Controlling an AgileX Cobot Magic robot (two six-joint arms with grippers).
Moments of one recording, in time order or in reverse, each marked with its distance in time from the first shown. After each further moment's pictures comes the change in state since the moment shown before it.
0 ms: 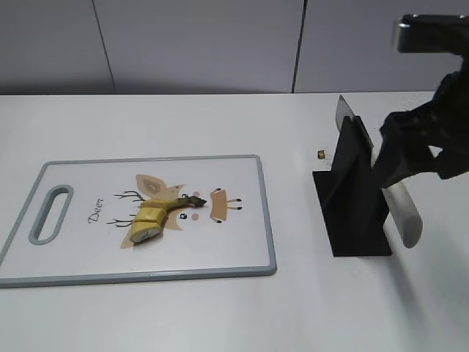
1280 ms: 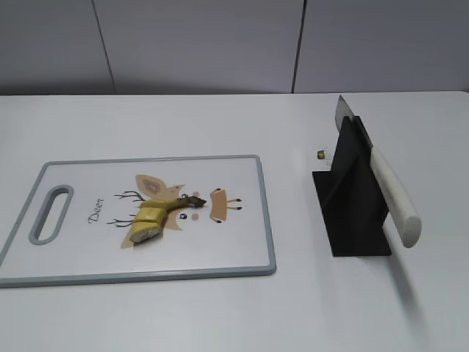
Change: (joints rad) left arm 0.000 0.000 0.000 0.000 -0.001 0.000; right arm 0.000 -1.289 0.519 0.065 0.087 -0.347
